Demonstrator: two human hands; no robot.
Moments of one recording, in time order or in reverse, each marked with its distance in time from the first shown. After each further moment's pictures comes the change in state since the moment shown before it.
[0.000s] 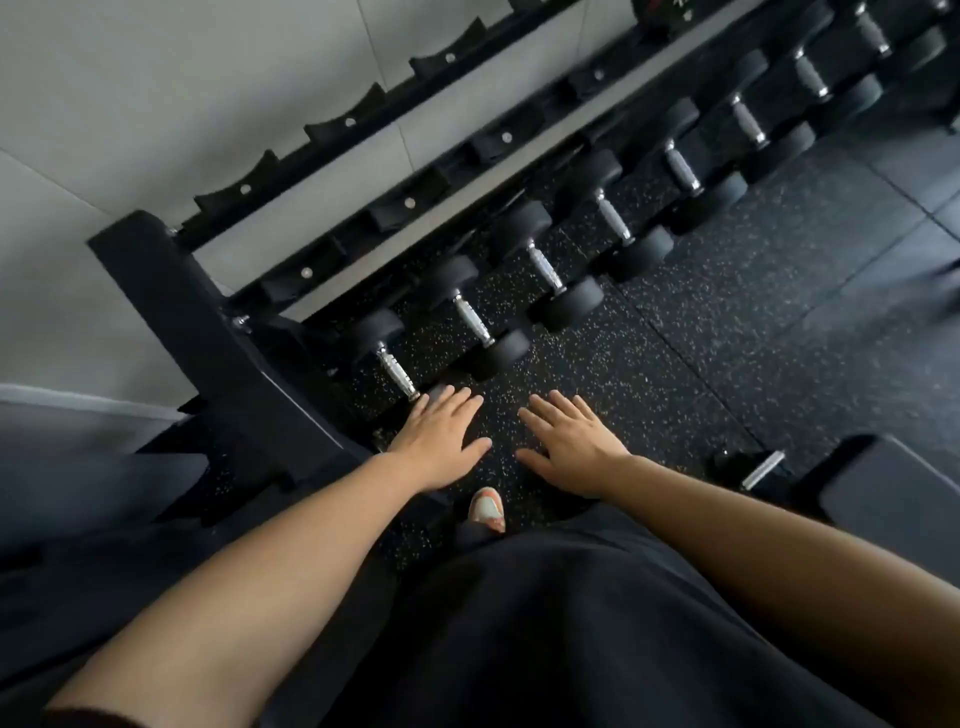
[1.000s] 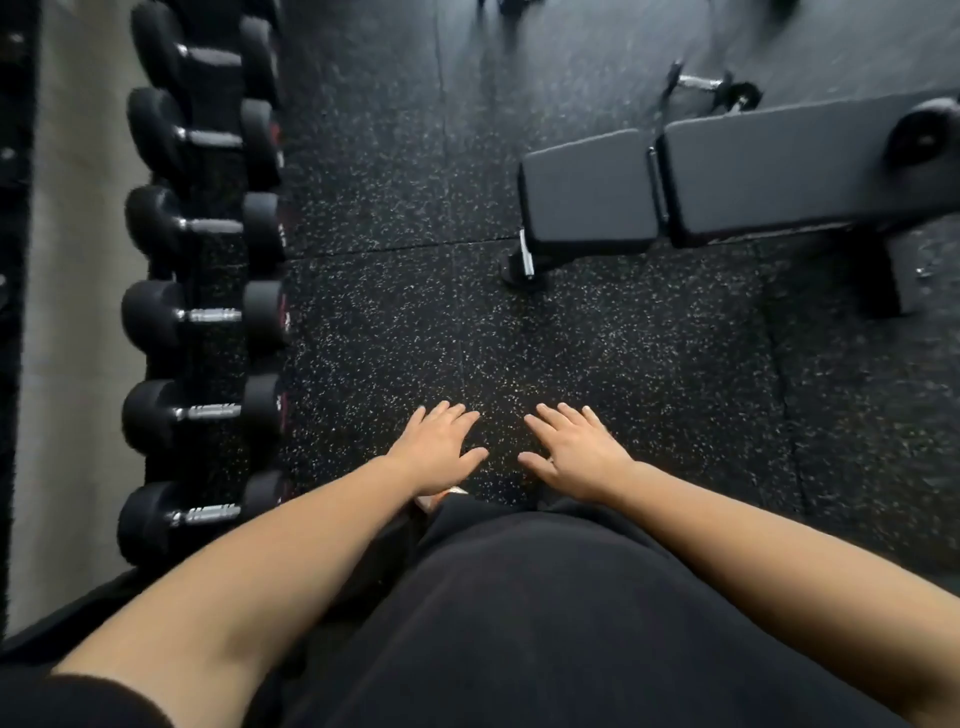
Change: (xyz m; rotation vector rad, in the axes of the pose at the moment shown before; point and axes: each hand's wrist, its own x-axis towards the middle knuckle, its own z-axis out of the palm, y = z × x) left_hand -0.013 0.249 0.150 0.681 -0.478 0.698; right_hand -0.282 0.041 0.233 0.680 0.238 0.778
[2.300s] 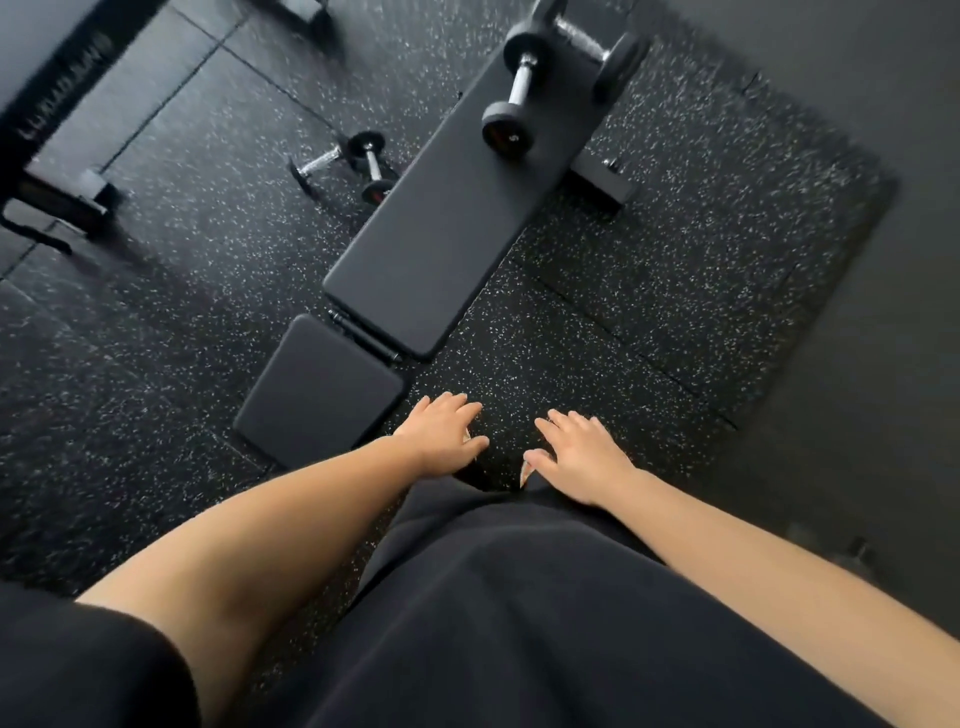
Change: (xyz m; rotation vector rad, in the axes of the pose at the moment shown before) left_hand 0.378 0.342 -0.230 0.551 -0.284 0.624; right_hand -0.010 0.344 -0.135 0.628 0.182 0.699
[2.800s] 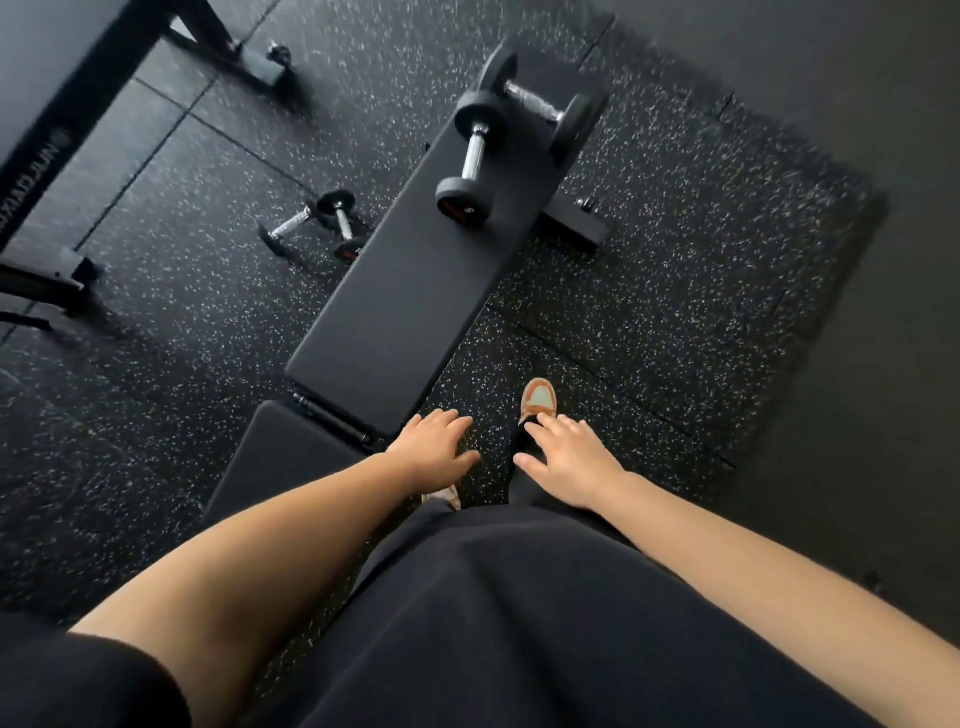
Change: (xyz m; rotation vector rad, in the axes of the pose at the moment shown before) left_hand 0.111 0.041 -0.109 0.020 -0.045 -0.041; right_hand 0.079 0.076 -0.115 0.109 0.028 -0.027
